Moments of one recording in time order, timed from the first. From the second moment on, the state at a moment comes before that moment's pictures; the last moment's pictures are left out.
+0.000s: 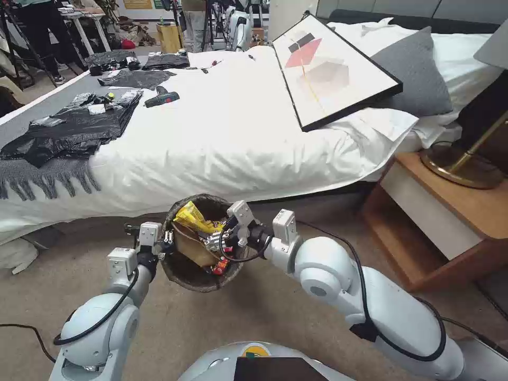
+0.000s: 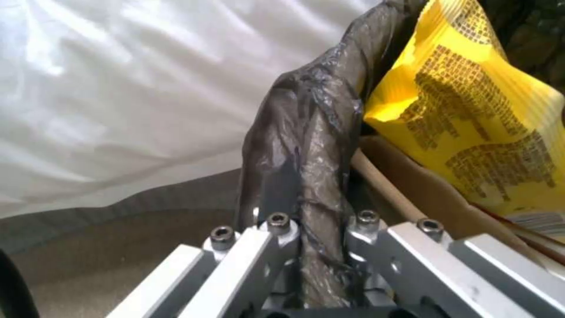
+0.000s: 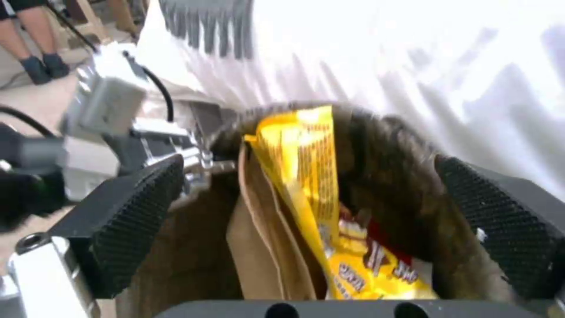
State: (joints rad) left arm 1.60 -1.37 -0.68 -2.42 -0.19 0.65 0.04; right arm -0.76 0.97 -0.24 2.30 0.82 -0.62 0.17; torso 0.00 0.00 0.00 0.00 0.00
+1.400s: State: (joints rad) left arm 1.58 -1.36 -0.71 -2.42 -0.22 0.64 0.04; right arm -1.59 1.21 0.55 2.38 0.21 -0.22 0.12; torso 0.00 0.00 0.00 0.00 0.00
